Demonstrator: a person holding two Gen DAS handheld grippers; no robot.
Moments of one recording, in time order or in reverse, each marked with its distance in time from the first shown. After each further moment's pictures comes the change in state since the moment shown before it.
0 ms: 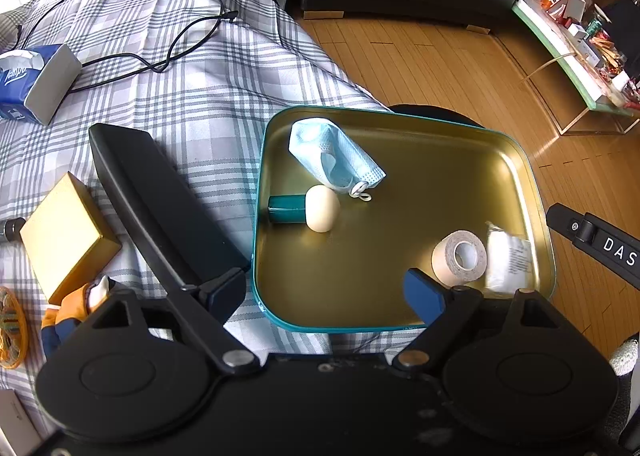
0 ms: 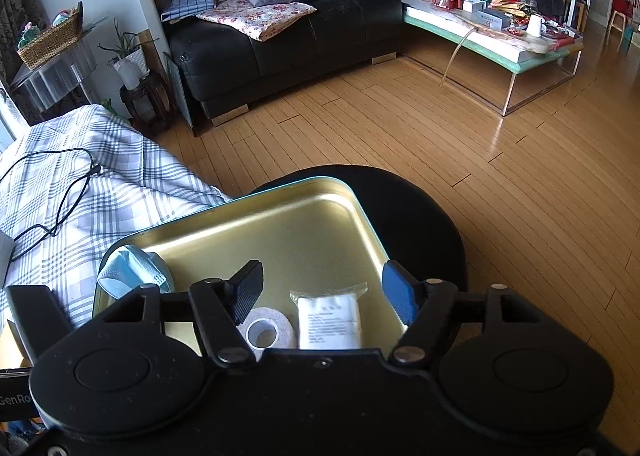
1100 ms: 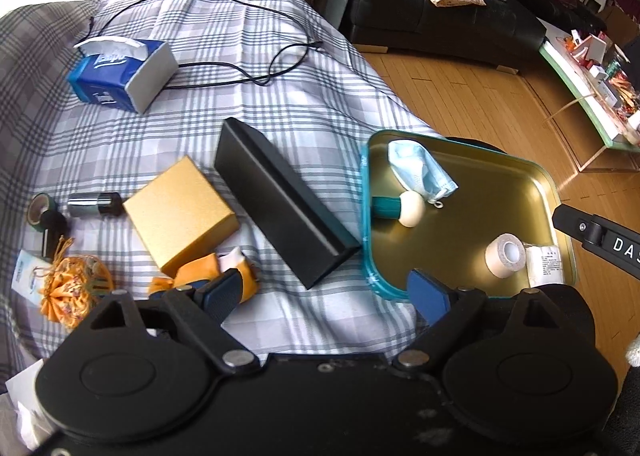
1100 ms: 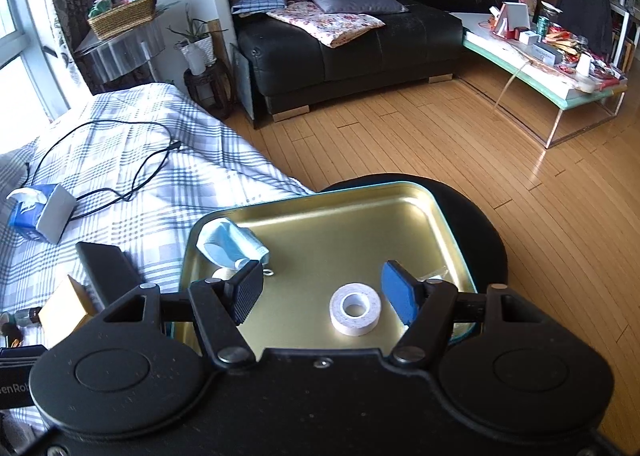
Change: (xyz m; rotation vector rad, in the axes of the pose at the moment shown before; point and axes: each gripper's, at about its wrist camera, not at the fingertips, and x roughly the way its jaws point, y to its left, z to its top) left arm -0.078 0.083 -0.042 -0.090 -0.104 0.069; right arm -0.052 0.065 -0.016 -0.151 -0.018 0.111
